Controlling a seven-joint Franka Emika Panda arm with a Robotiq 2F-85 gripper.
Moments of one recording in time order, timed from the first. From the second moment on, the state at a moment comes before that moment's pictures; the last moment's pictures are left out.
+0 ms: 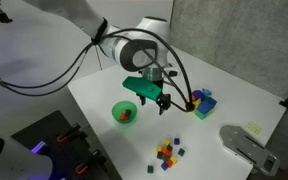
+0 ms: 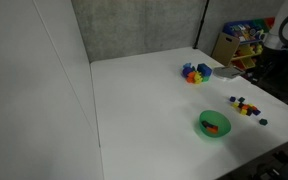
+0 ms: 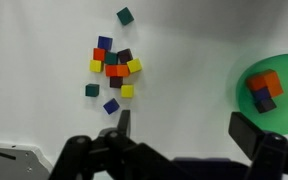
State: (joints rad) arm -0.15 0.11 -0.17 -2.33 -0.16 2.38 -0.28
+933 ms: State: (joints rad) arm -0.24 0.44 -0.16 -2.15 -0.16 2.56 -0.39
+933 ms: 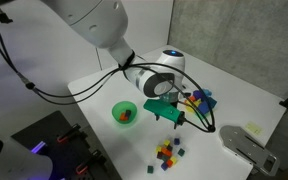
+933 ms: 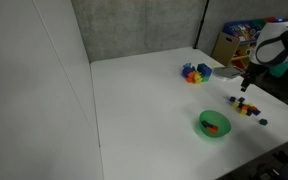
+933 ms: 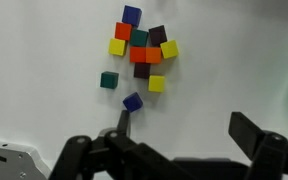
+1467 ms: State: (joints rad) arm -0.28 0.56 -0.11 -2.07 -0.14 2.57 -0.41
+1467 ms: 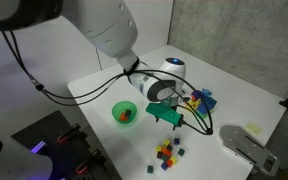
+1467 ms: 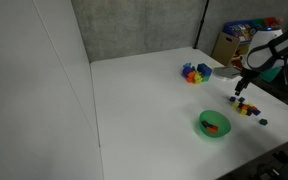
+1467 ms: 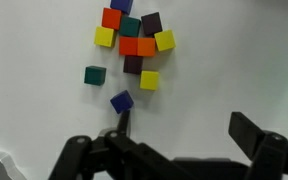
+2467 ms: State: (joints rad) arm -0.42 0.85 -0.02 -1.82 -0.12 2.64 -0.52
